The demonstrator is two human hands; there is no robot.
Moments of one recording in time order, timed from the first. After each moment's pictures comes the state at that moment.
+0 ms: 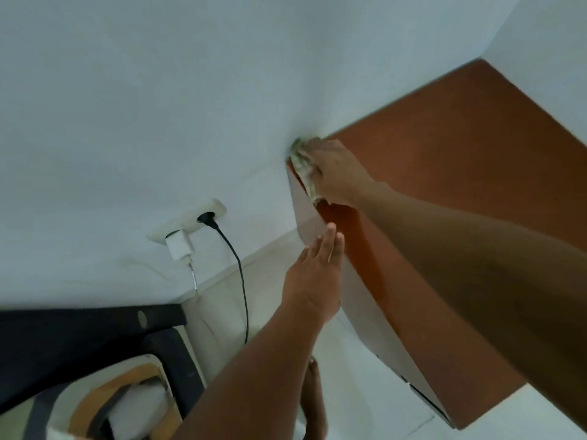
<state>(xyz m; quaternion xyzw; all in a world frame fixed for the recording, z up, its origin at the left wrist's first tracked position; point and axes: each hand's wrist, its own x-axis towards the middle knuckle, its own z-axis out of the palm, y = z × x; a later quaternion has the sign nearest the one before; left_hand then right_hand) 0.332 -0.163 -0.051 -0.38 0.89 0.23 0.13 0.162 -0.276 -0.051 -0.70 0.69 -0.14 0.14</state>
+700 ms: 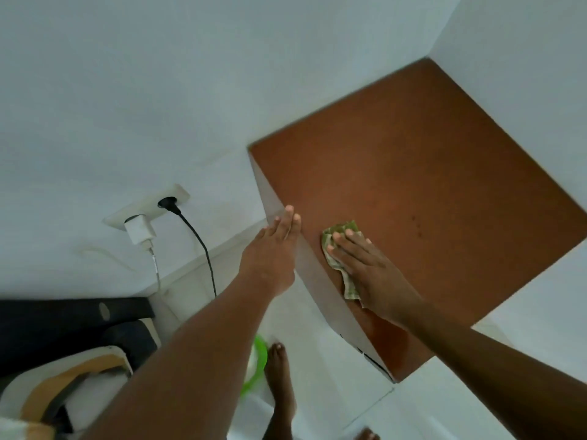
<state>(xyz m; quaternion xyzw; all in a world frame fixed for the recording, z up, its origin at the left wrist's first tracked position) 0.324 -0.159 -0.041 -0.37 0.89 0.18 0.19 0.135 -0.013 -0.075 -0.71 0.67 -0.08 0.20</state>
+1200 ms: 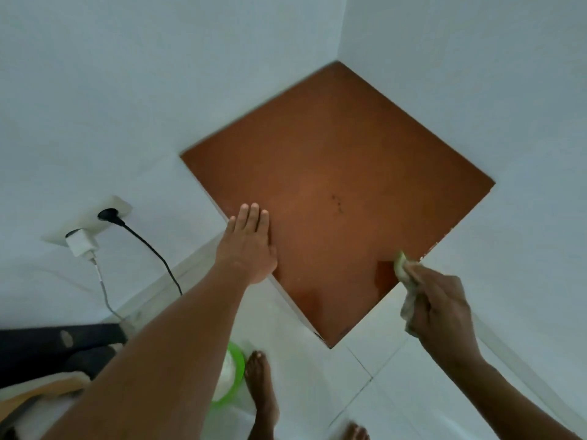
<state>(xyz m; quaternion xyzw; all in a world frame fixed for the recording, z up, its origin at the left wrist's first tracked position) 0.259 -0.103 -0.030 -0.38 0.89 0.12 0.20 0.078 0.189 -0.040 -0.42 0.86 -0.26 0.09</state>
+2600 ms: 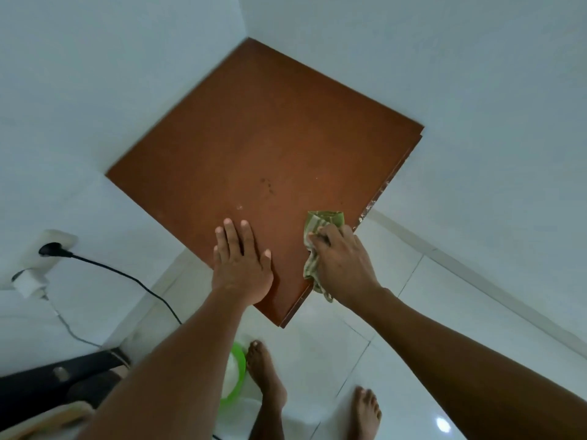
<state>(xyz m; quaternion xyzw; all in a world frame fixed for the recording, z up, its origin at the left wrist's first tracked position) 0.215 0.000 -0.066 -0.43 0.86 0.17 0.21 0.078 0.152 -0.063 -0.49 0.86 -0.12 0.08</state>
